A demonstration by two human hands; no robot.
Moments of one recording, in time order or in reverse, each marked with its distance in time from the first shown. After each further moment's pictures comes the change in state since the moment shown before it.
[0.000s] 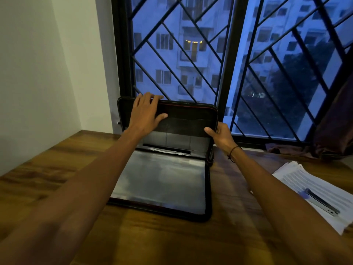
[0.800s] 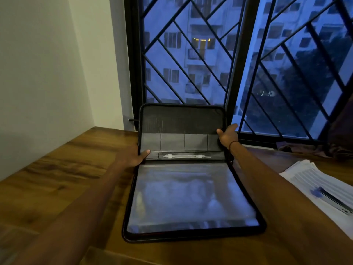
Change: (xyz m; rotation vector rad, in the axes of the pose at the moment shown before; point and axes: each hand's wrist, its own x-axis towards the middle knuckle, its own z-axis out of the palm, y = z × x) left_hand -0.140 -0.049 -0.006 -0.173 -0.729 -0.573; right_hand 0.024 0.034 0.026 -0.244 0.110 0.476
